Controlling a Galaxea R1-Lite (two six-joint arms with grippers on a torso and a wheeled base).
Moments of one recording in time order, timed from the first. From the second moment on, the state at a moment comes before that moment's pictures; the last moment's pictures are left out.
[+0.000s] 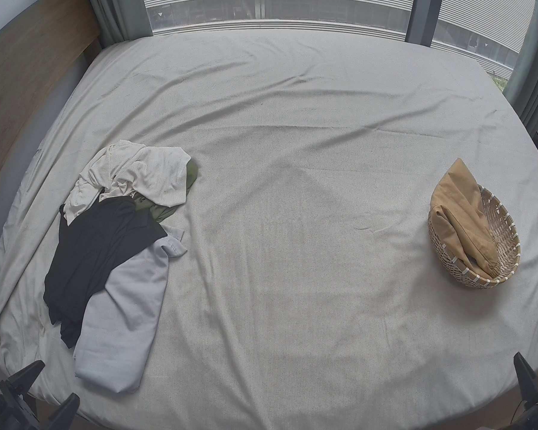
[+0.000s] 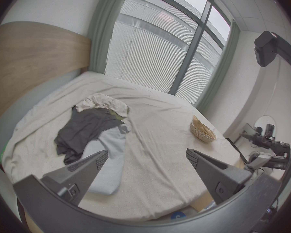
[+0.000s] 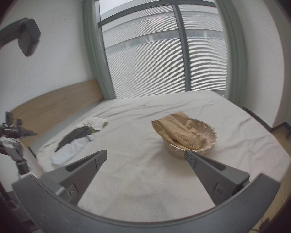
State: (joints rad) left arm -0.15 0.18 -0.02 -0.09 -0.16 -0.22; right arm 0.08 0.14 -0.02 -0.07 0.06 0.05
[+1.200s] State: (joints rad) left arm 0.00 0.01 -0.02 -0.01 0.01 -0.03; right arm -0.01 0.01 -0.02 0.00 0.03 -0.01
